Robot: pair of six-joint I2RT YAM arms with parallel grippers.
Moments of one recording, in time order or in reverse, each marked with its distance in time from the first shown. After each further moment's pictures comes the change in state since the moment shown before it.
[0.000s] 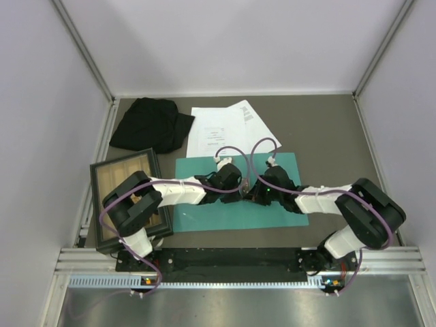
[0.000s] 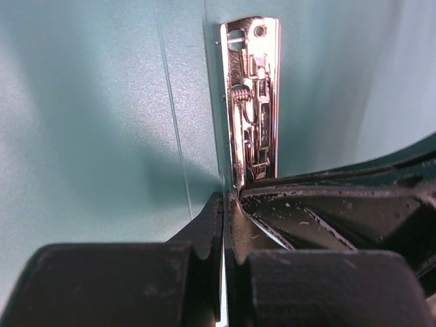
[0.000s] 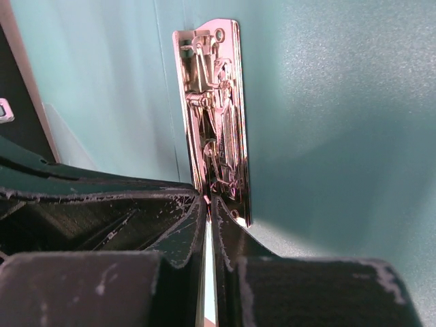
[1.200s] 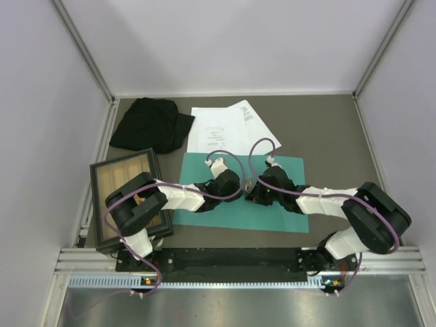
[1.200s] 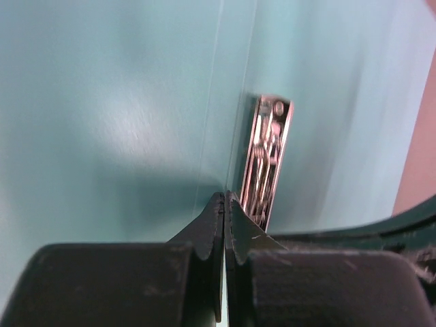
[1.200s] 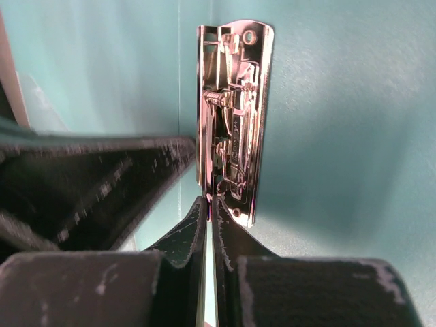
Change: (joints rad) left arm -0.029 0.037 -0.109 0.256 -0.200 -0.193; right arm 0.029 -0.052 0.023 -0.076 0.071 -0.056
